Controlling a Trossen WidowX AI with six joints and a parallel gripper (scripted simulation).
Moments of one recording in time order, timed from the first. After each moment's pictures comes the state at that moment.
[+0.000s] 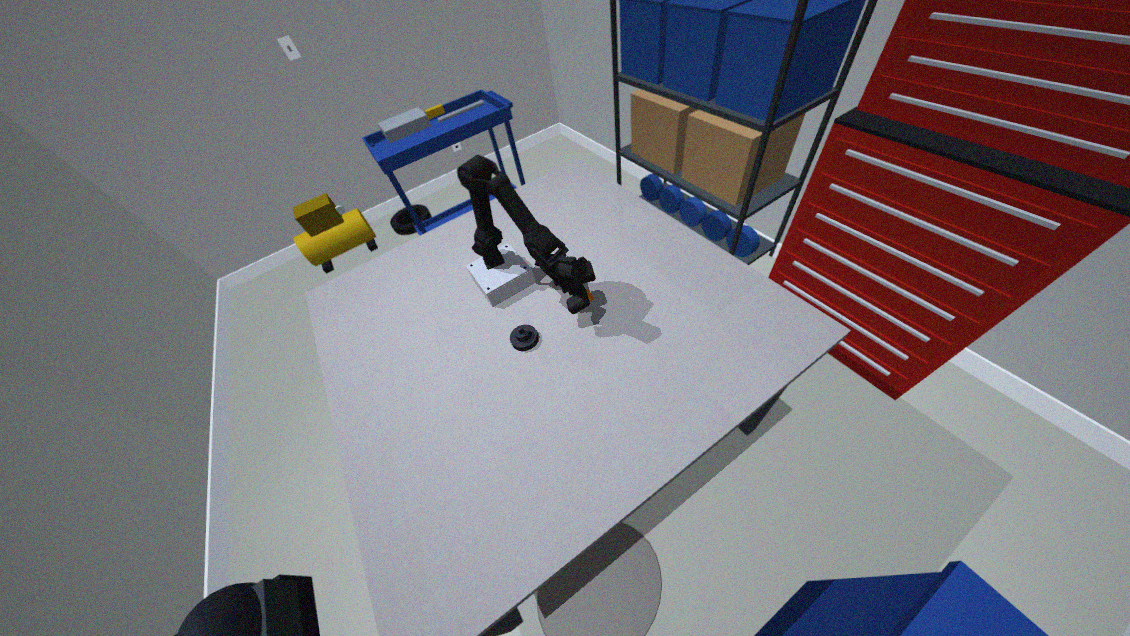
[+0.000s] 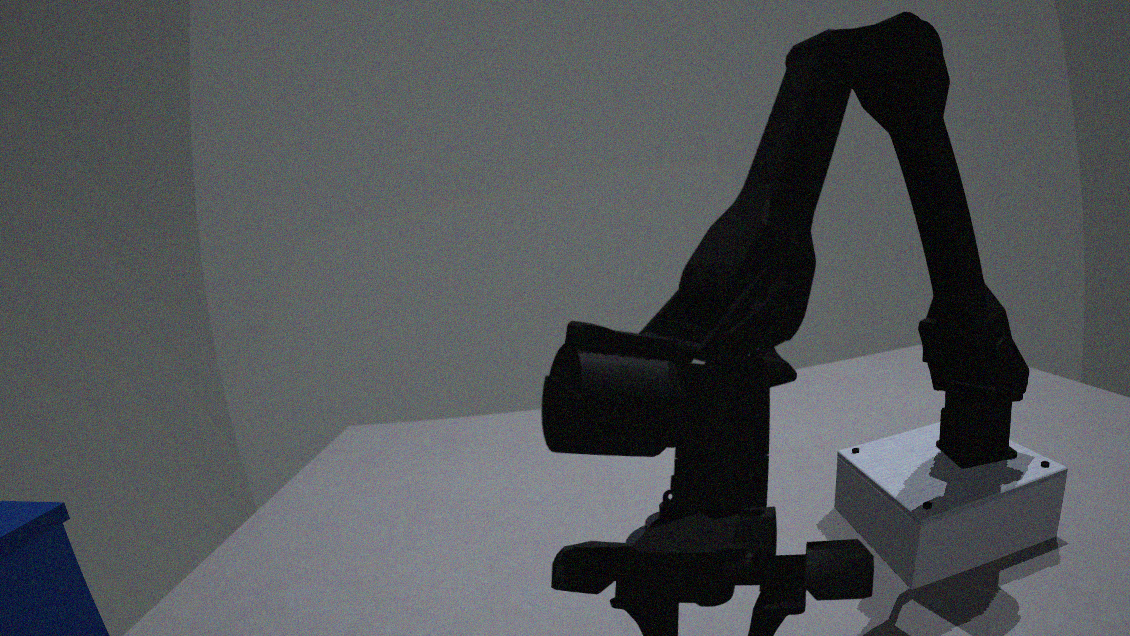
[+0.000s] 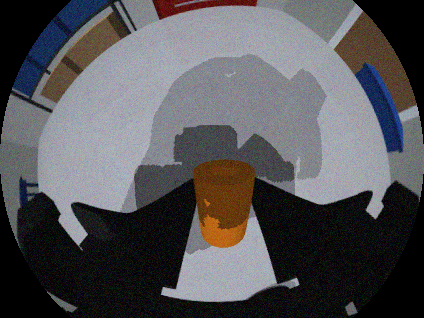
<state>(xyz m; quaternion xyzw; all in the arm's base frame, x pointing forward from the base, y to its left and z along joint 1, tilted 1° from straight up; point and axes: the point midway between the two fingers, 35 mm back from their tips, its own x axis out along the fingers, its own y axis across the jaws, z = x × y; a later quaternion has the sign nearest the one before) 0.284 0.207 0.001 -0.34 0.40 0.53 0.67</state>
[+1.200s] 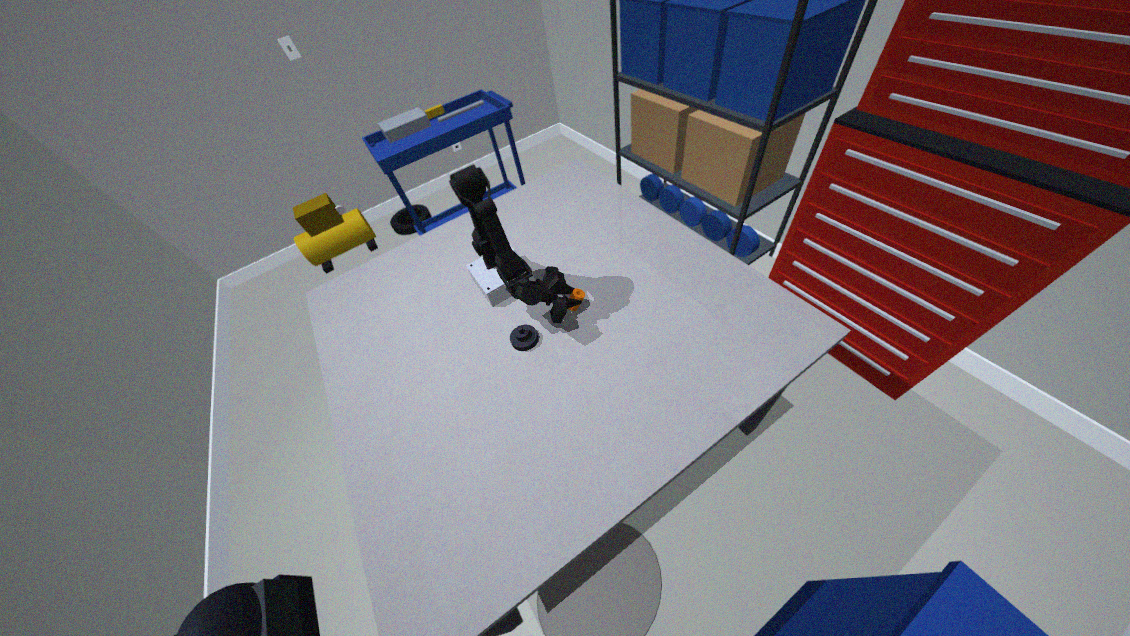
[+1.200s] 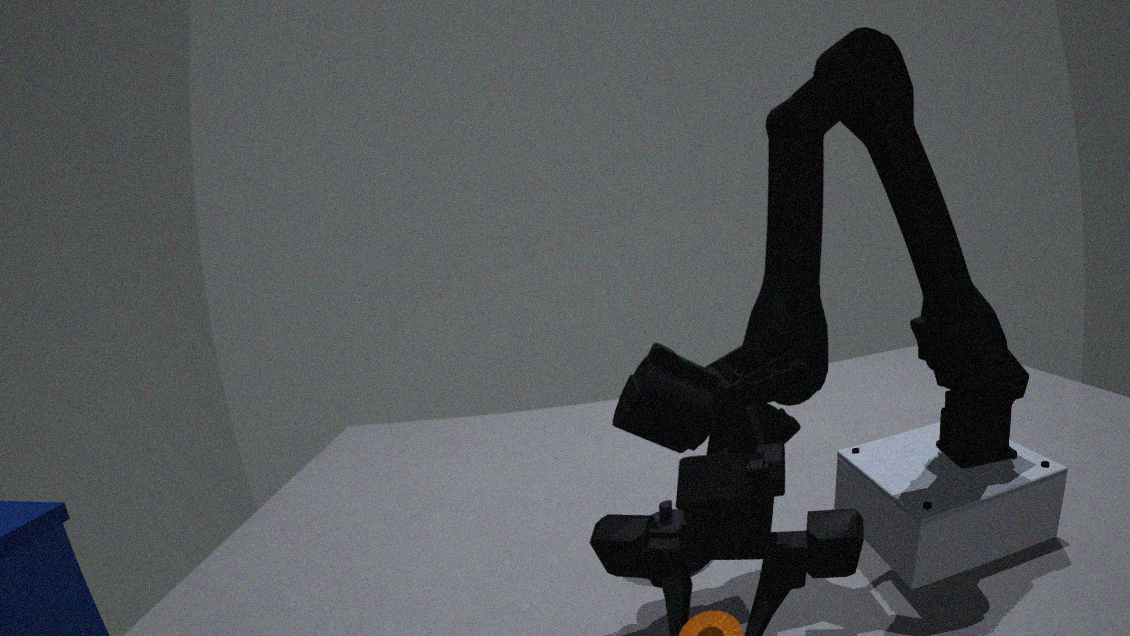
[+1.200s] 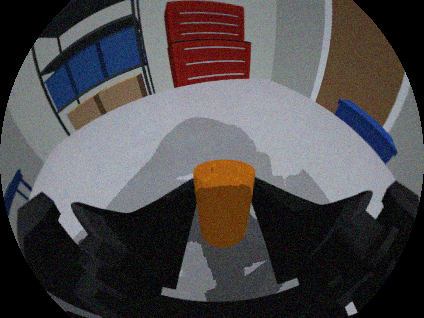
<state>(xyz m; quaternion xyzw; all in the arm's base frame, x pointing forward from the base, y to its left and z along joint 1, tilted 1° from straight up) 0.276 0.169 -0.001 -0.17 0.19 0.61 0.75</state>
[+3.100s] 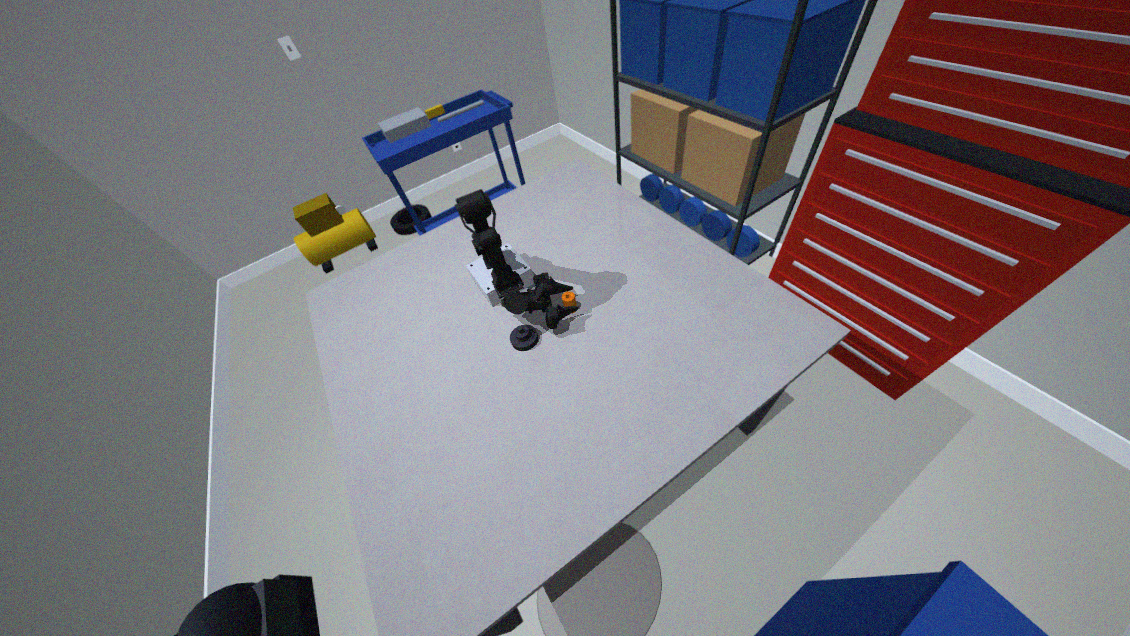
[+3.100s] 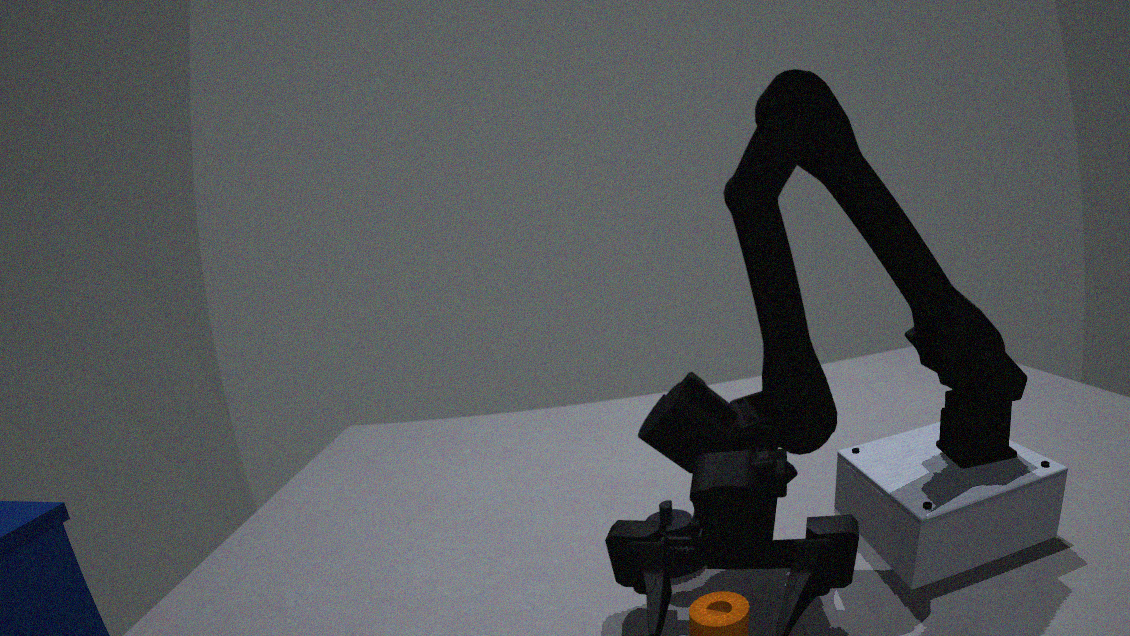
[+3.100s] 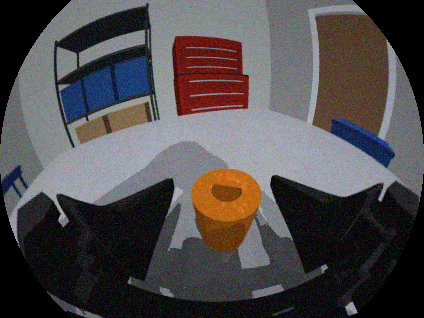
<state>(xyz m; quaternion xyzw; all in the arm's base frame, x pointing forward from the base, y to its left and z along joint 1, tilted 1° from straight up) 0.272 0.152 -0.009 -0.09 0.08 0.63 0.77</state>
